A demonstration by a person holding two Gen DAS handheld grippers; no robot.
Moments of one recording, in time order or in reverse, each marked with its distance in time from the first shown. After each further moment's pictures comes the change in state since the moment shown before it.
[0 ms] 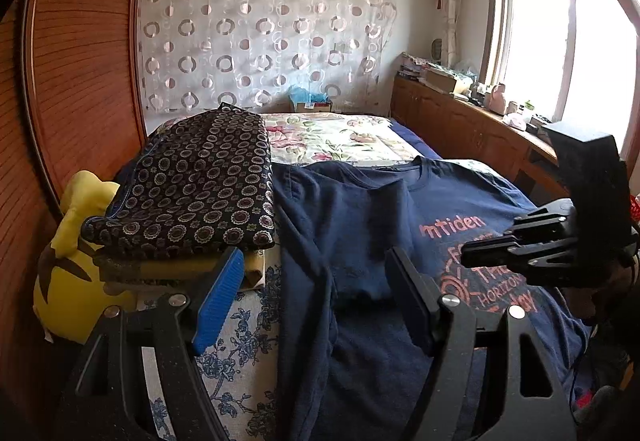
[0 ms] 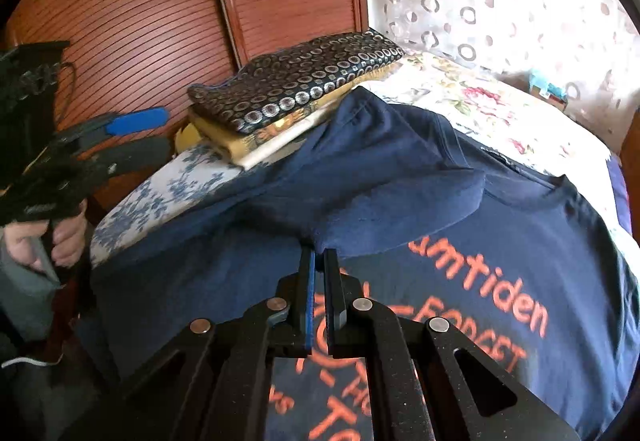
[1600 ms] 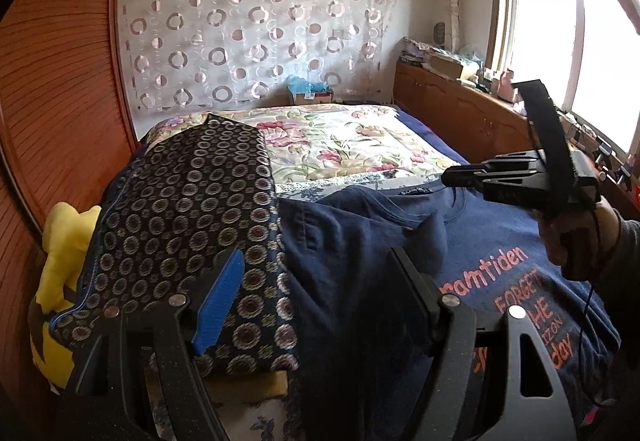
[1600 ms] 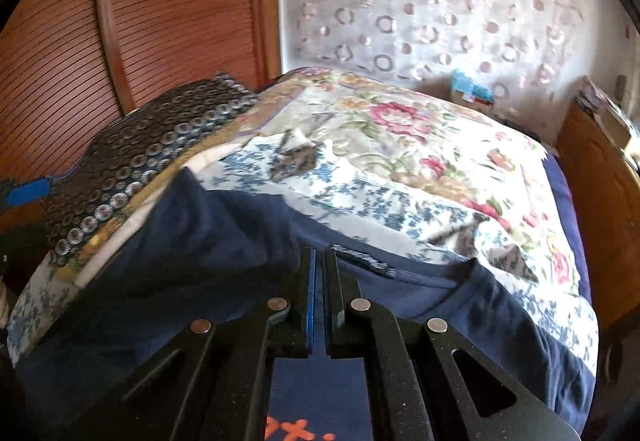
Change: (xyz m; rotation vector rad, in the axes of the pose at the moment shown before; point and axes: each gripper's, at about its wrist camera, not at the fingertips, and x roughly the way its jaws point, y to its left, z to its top) left arm 0.084 0.014 0.056 0.047 0.059 0.007; right arm 0.031 -0.121 0.092 0.107 -0.044 -0.298
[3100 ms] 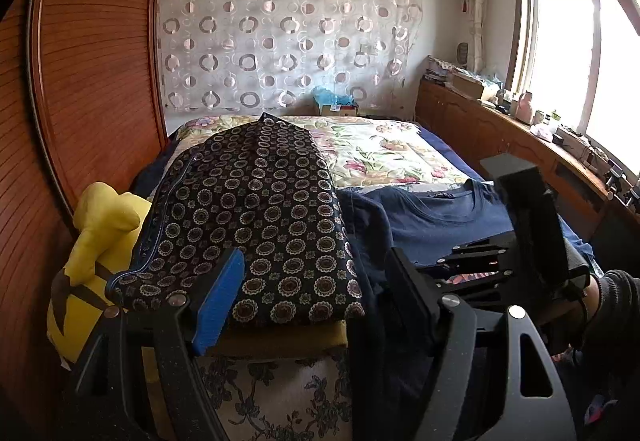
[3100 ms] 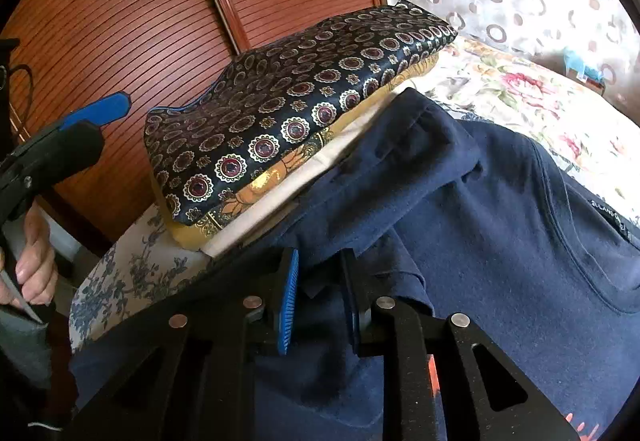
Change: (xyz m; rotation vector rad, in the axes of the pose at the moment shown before) left arm -0.044 0.038 -0.025 -0.074 -0.055 0.056; right arm 0.055 0.073 -0.018 -0.070 0.107 0.427
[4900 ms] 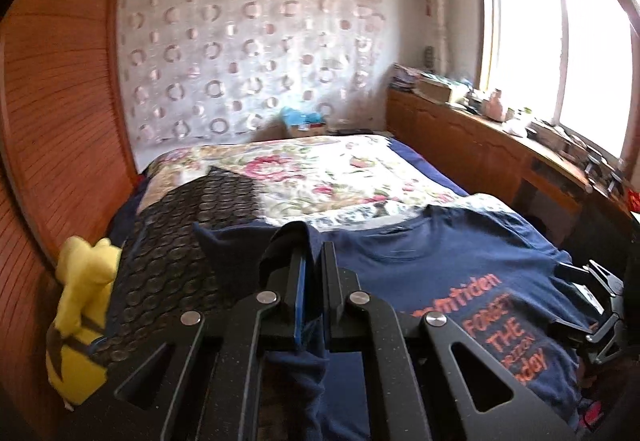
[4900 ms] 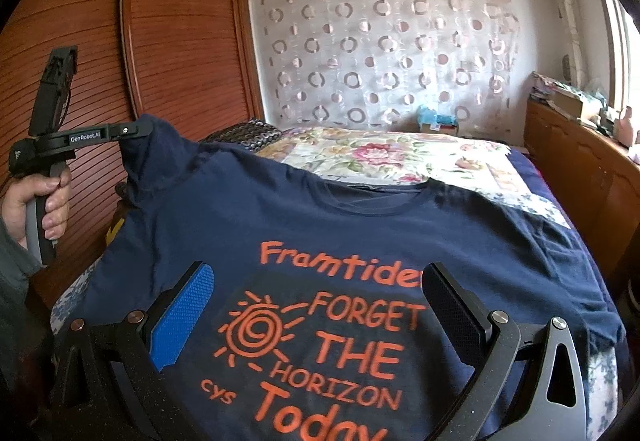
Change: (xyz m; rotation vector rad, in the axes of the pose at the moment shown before) left arm -0.003 -0.050 0.042 0.097 -0.046 -0.092; right arm -0.172 0.070 -0.137 0.177 -0.390 -0.483
